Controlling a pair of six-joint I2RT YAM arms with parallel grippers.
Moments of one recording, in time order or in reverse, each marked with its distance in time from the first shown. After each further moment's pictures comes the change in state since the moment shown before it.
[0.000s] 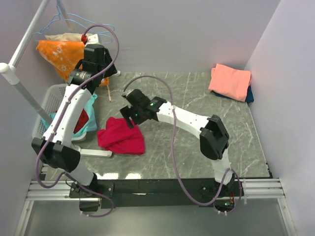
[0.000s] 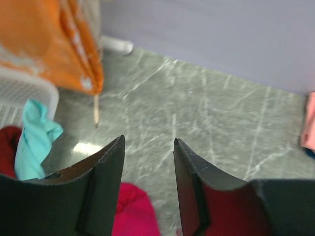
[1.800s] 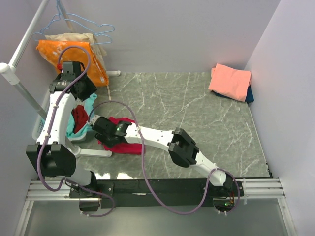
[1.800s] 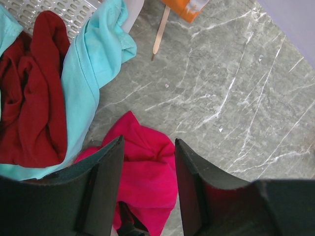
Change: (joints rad) left arm 0.325 -0.076 -0.271 -0.185 0.213 -0.208; right arm 0.301 0.414 0.418 -0.069 0.204 -0.171
